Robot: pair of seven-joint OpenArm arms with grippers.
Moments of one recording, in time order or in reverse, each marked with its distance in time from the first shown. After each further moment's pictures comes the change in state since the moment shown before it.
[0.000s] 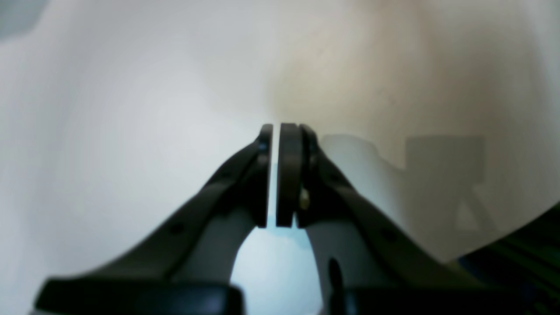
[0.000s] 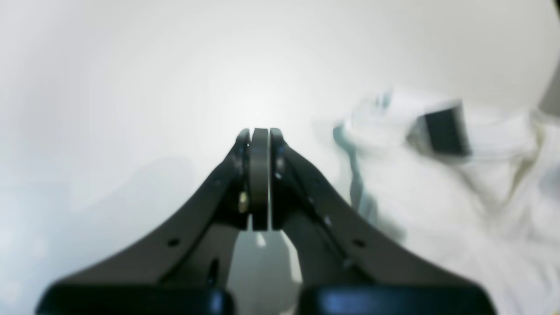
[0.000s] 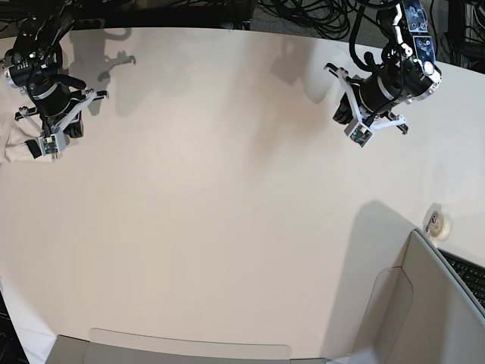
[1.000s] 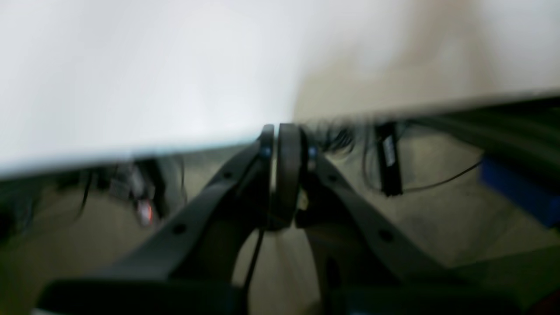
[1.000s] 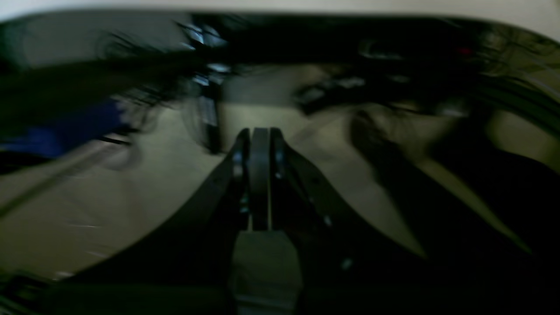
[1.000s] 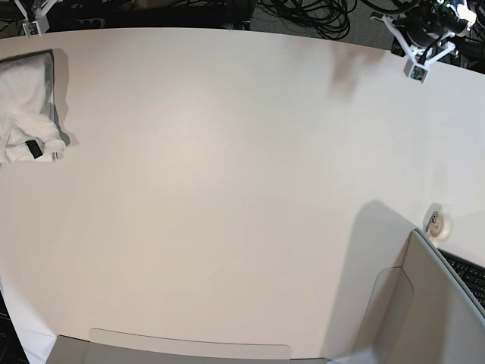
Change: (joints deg) left arm 21.6 0.9 -24.9 0.6 -0.6 0.0 -0.2; right arm -42.2 6.7 8.2 0.3 17.2 -5.1 0.9
